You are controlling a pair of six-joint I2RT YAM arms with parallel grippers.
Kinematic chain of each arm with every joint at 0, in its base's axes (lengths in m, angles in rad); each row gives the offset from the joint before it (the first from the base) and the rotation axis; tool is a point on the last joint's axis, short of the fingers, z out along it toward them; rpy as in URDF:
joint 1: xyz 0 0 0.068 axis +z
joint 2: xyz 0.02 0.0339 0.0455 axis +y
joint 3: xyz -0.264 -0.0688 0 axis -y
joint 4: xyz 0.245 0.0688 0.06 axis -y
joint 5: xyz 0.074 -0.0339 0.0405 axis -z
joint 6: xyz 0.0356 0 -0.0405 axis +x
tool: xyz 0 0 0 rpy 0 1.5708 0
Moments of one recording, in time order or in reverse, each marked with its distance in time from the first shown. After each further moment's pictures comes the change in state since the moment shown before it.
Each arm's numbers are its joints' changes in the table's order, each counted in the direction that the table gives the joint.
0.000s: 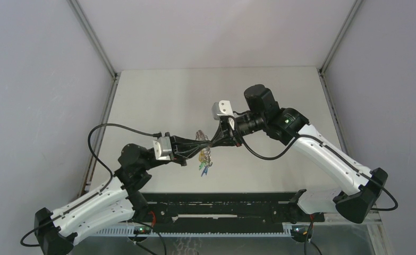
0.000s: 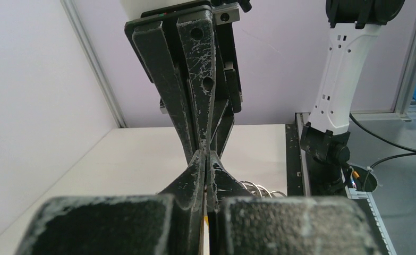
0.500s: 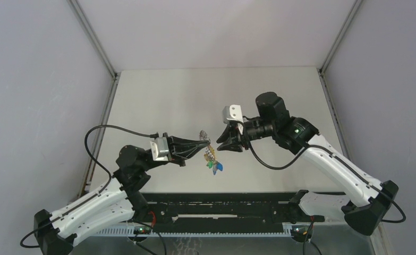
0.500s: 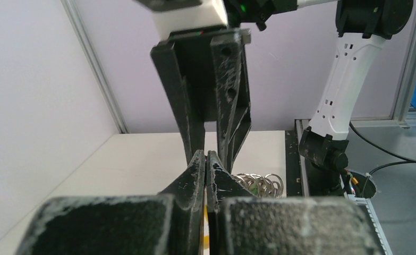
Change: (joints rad) left arm 0.003 -0.021 -0.006 0.023 -0.004 -0.016; right arm -0.033 -0.106 -0.133 0.068 0.061 0.036
